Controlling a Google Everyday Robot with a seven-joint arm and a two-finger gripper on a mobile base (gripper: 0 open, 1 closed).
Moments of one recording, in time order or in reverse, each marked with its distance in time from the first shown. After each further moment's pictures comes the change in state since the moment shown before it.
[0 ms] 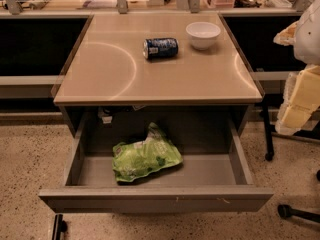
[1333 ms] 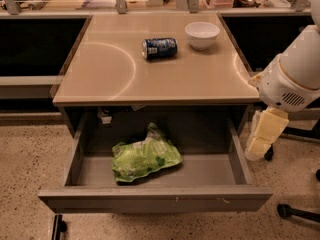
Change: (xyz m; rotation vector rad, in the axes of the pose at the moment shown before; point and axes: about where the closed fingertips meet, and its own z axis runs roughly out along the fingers) arm 0.004 0.018 0.102 -0.115 -0.046 0.047
